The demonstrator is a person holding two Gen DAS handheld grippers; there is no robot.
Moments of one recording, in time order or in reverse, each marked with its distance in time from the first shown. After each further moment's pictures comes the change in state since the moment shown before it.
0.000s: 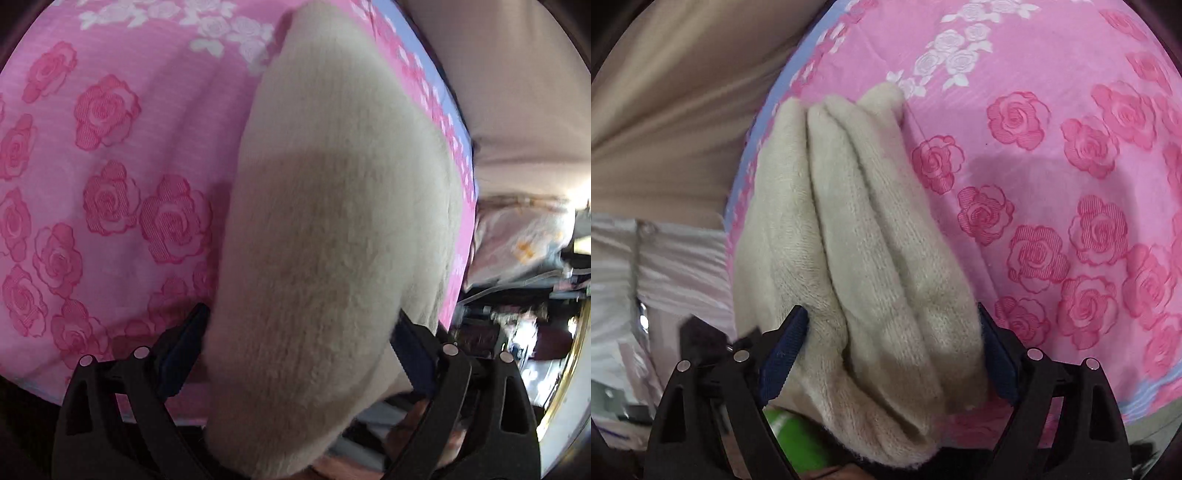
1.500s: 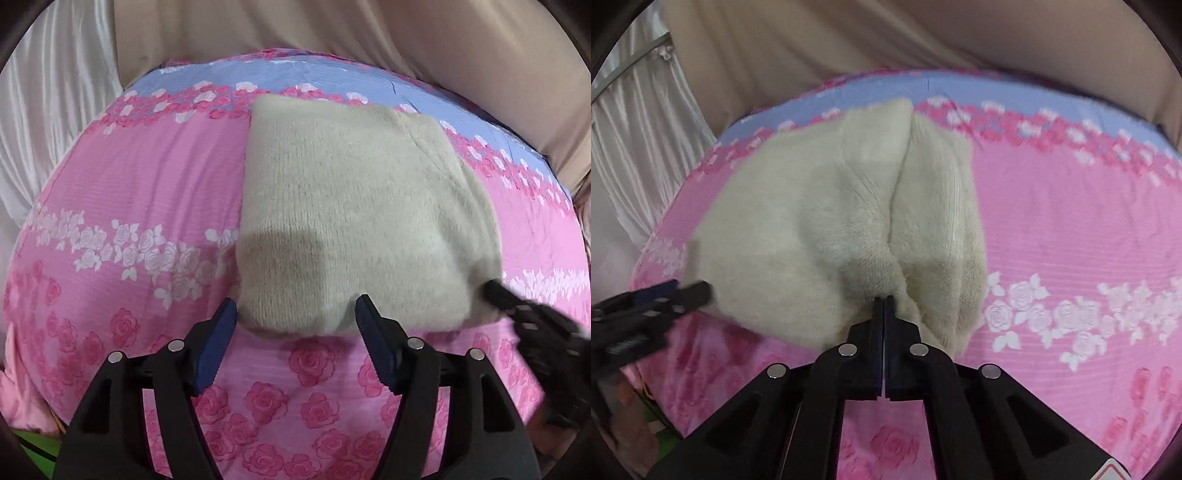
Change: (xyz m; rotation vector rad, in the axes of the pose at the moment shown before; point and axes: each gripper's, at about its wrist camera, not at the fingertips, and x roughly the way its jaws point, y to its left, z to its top) left arm -0.115 0.018 0.080 0.381 -0.422 0.579; right arm 0.134 0.261 -0.016 -0.710 -0.243 -0.405
